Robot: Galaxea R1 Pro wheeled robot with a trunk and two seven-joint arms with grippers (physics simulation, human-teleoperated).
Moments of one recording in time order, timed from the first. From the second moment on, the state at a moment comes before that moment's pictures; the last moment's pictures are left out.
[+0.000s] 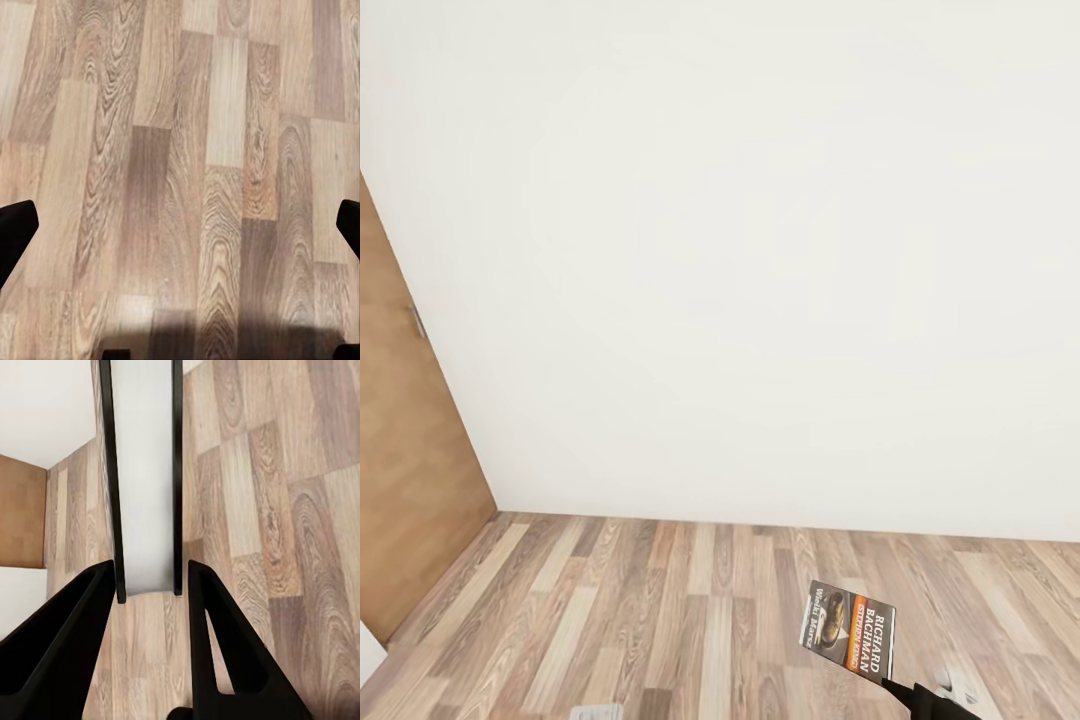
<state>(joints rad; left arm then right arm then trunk) -0.35 0.00 -0.07 -0.12 0.17 -0.22 -0.10 -0.40 -0.31 -0.15 -0.16 -0.39 0.14 0.83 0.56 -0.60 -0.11</state>
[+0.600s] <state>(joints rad) -0.35 0.00 -0.07 -0.12 0.17 -0.22 -0.10 -0.40 -0.31 -0.15 -0.16 -0.39 0.14 0.83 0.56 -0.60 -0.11</state>
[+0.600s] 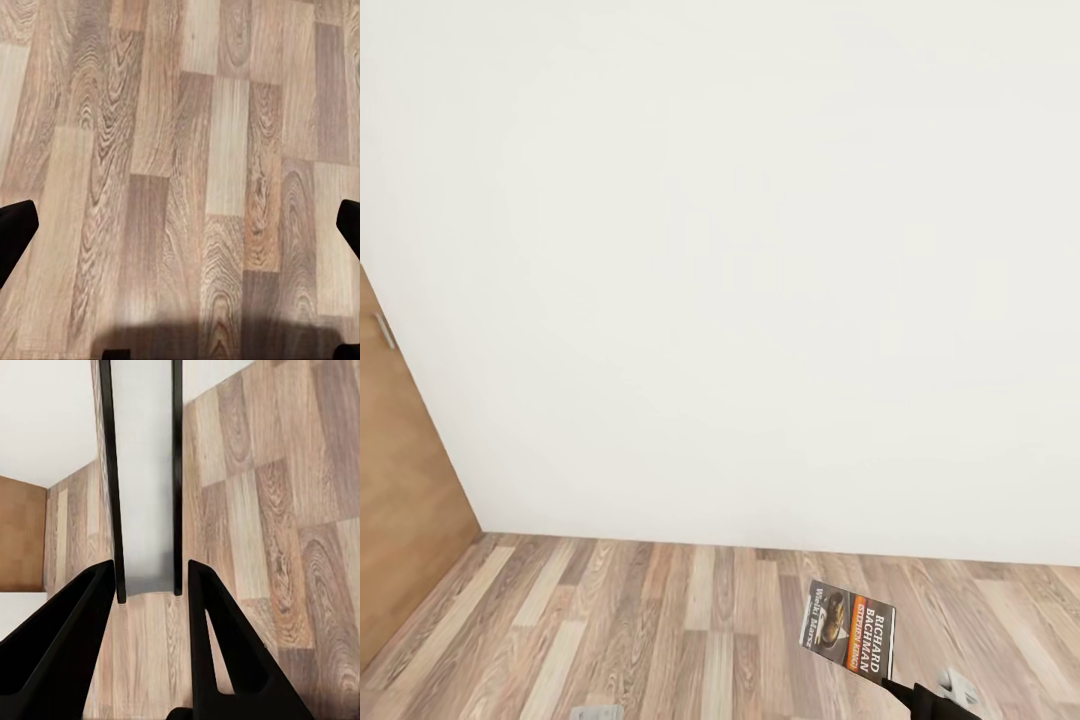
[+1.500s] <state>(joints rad) -0.35 0.00 -0.07 -0.12 0.17 -0.22 -0.10 -0.40 -0.31 -0.15 -0.16 -0.39 0.14 0.83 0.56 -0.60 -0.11</state>
